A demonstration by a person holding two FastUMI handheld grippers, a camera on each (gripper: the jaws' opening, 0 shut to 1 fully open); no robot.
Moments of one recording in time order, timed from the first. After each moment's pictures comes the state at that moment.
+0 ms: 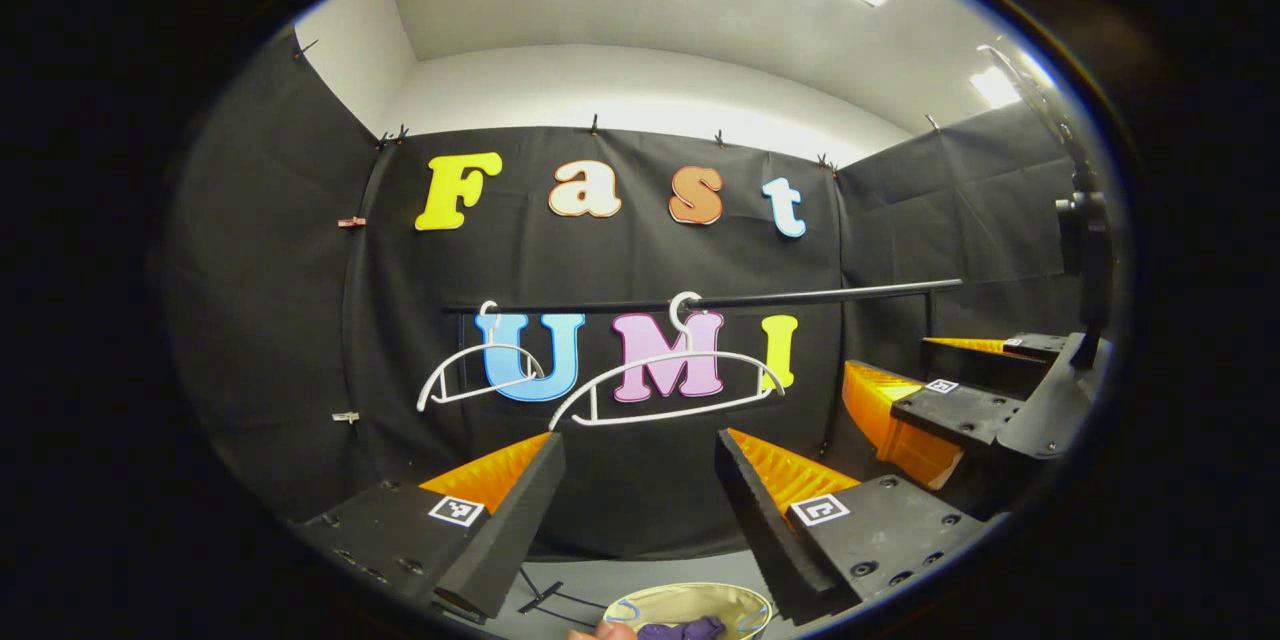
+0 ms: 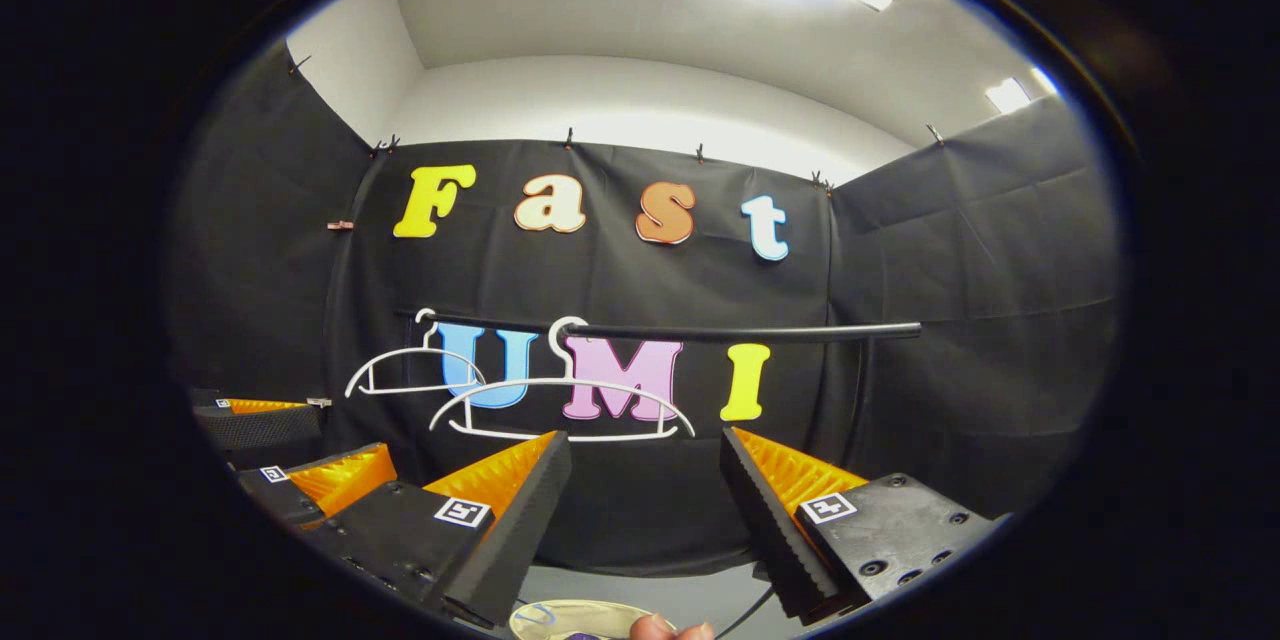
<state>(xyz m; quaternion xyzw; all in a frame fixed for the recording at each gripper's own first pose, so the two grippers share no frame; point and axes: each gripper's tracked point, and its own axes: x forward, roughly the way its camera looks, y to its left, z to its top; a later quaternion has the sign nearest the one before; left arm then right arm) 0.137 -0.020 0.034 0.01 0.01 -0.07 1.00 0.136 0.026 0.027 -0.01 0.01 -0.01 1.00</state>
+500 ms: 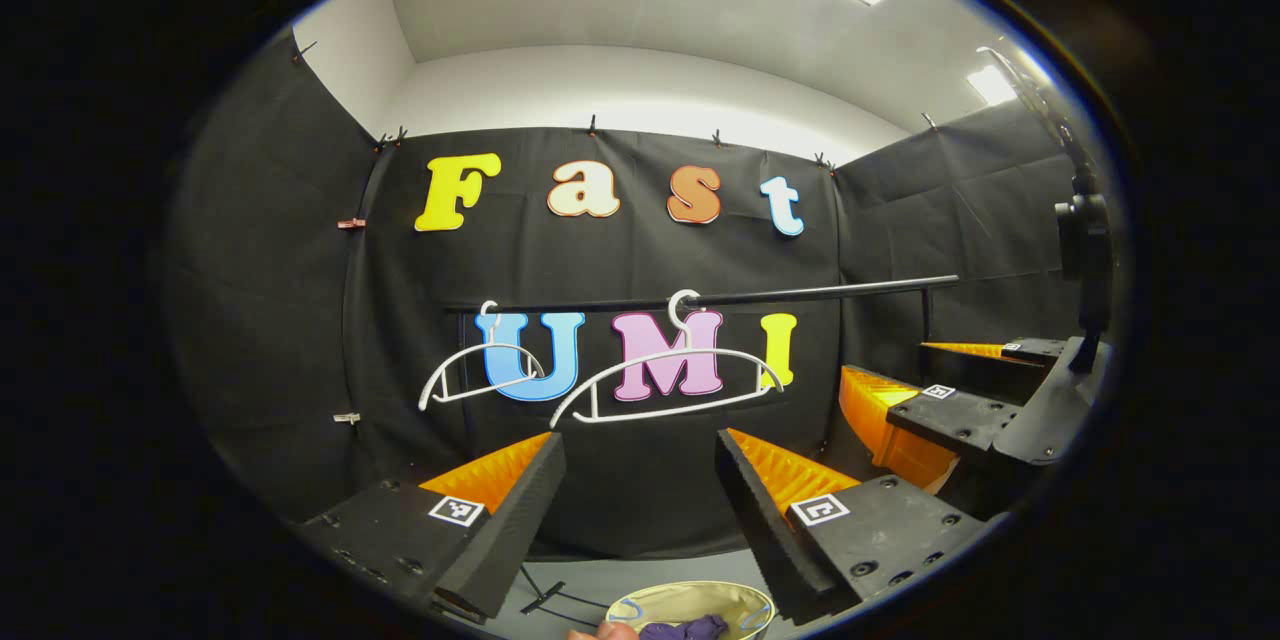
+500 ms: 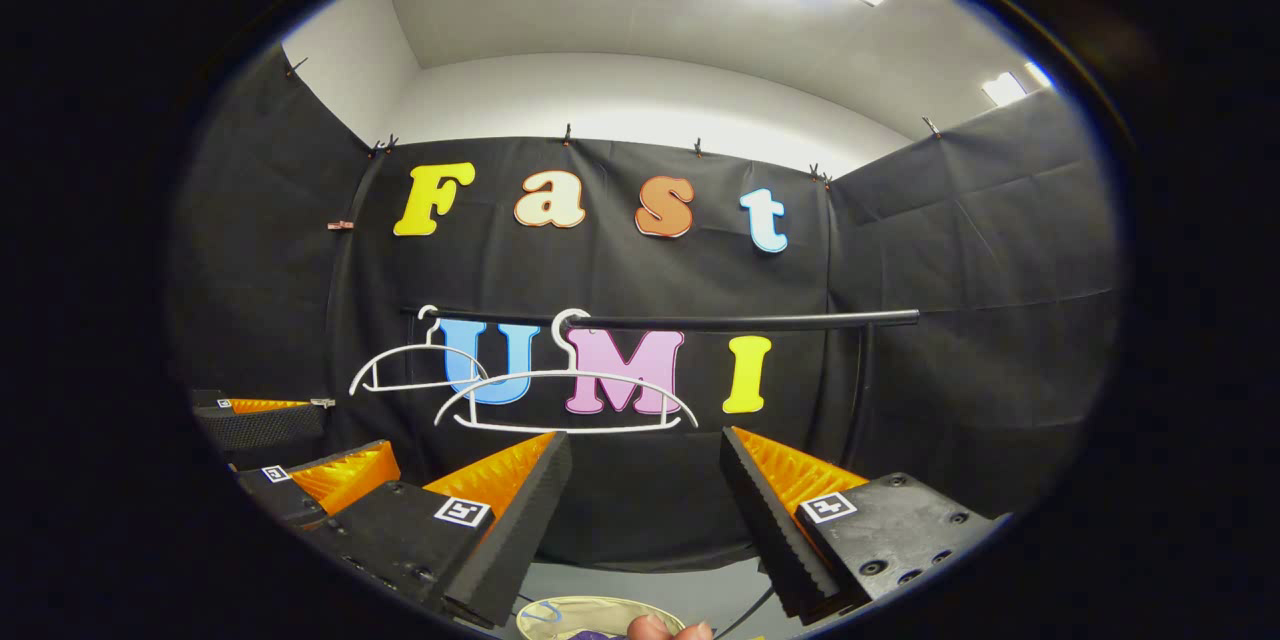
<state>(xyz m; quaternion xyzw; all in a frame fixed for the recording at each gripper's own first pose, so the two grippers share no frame) 0.133 -0.018 0.031 0.01 0.01 -0.08 1.00 0.131 0.029 0.022 -0.01 0.01 0.00 1.00</state>
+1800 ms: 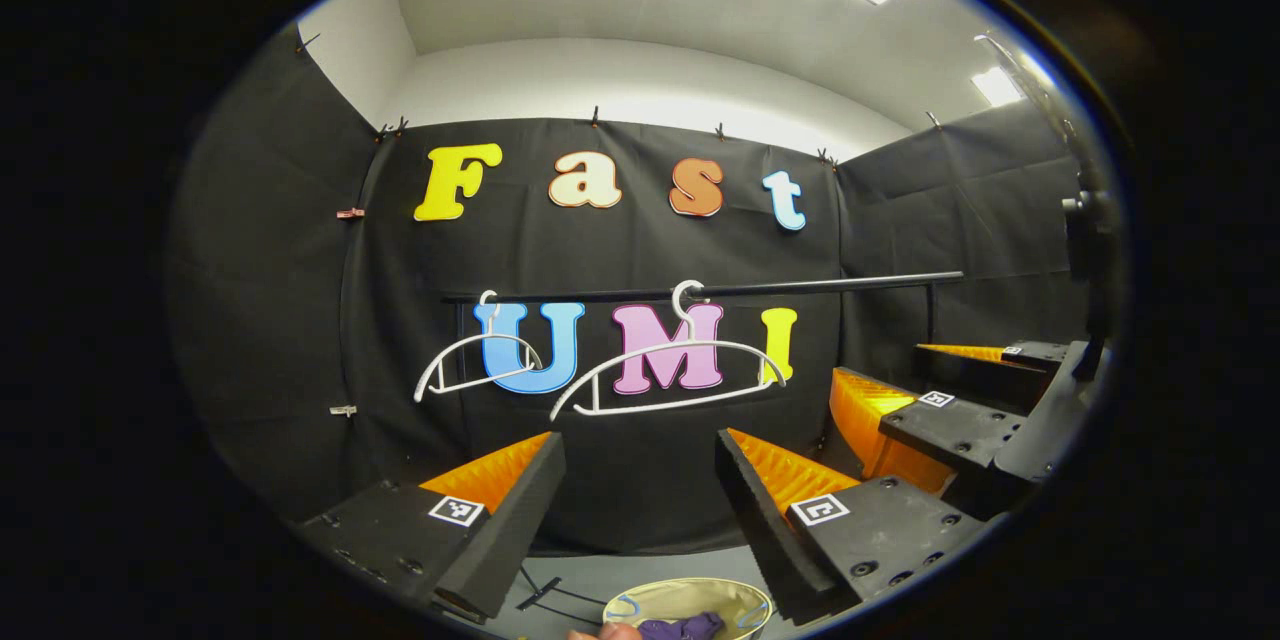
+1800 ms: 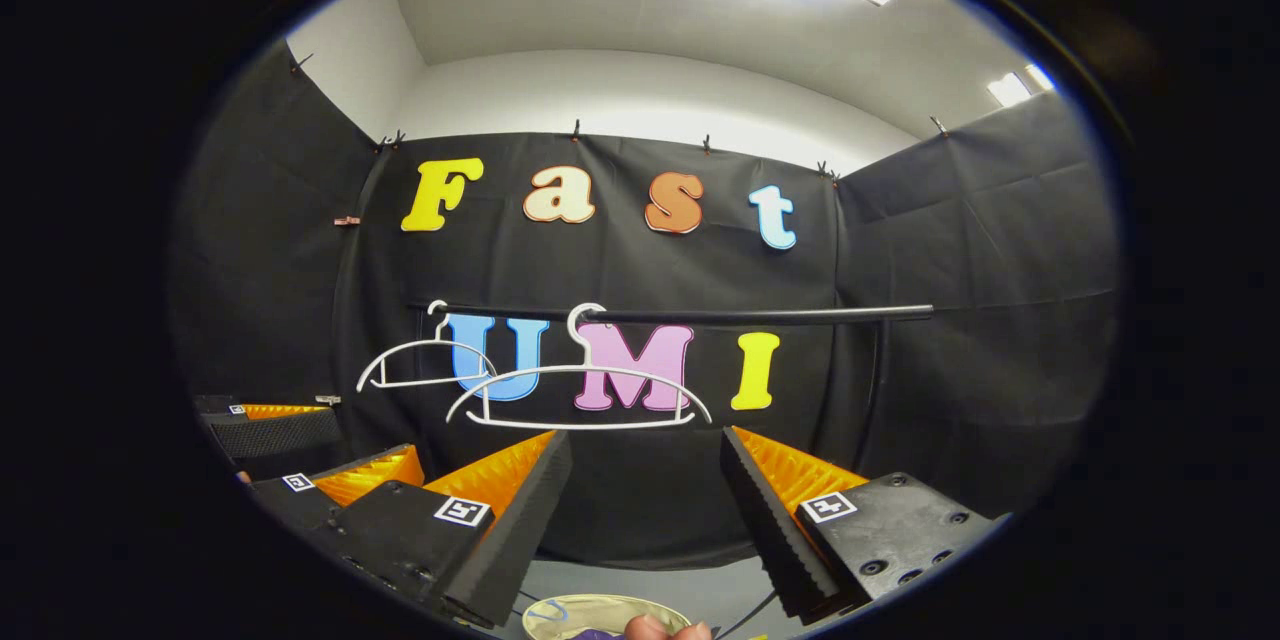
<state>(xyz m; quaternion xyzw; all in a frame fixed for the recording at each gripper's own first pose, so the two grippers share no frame) 0.140 -0.015 0.022 0.01 0.02 -0.08 1.00 0.126 0.047 0.015 -0.01 0.01 0.00 1.00</state>
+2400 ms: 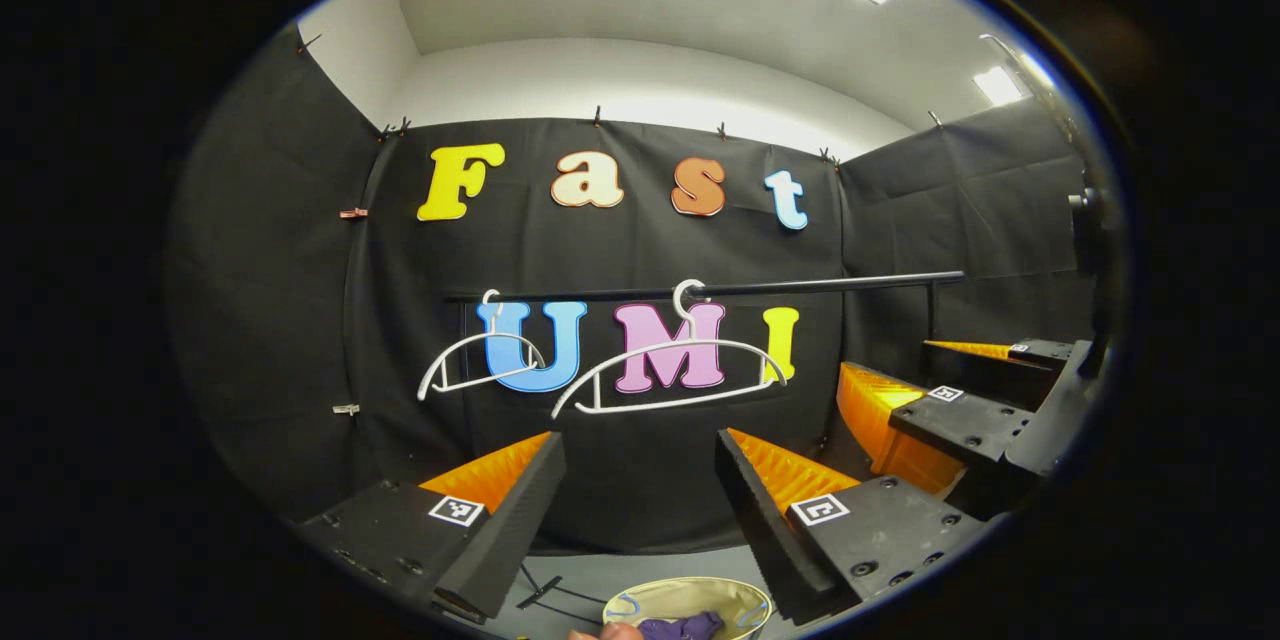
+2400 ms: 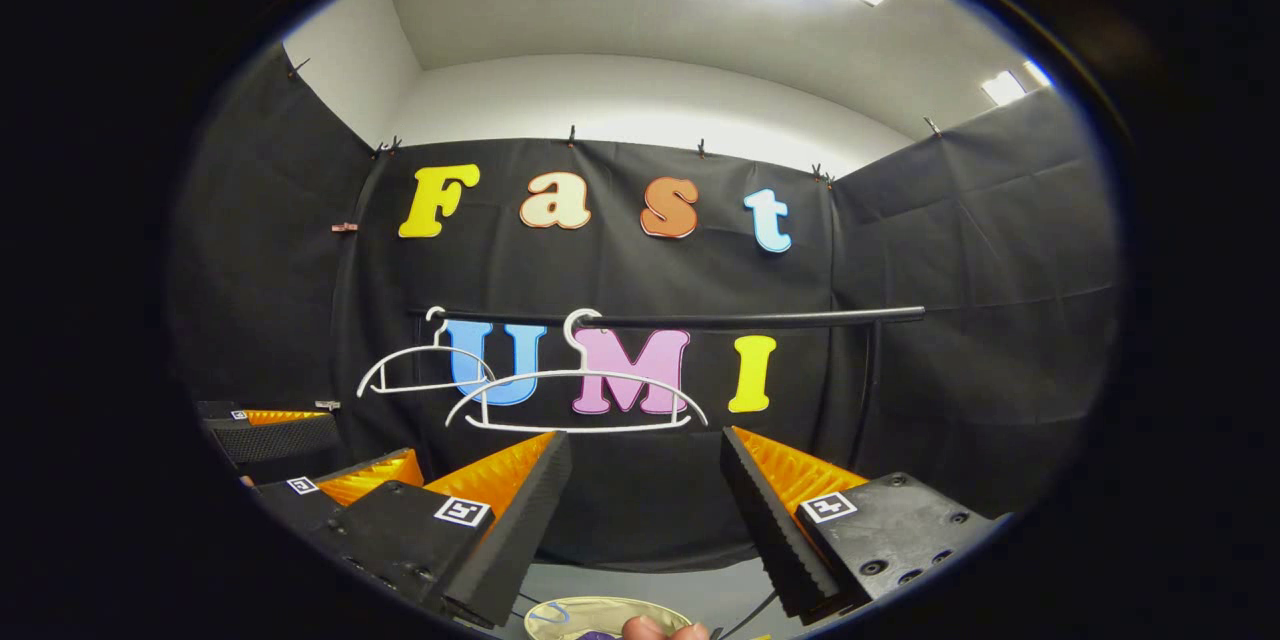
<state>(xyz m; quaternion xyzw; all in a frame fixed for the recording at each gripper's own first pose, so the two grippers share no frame) 0.135 -0.017 0.022 0.01 0.02 -0.07 1.00 0.121 0.044 0.014 0.00 0.01 0.00 1.00</state>
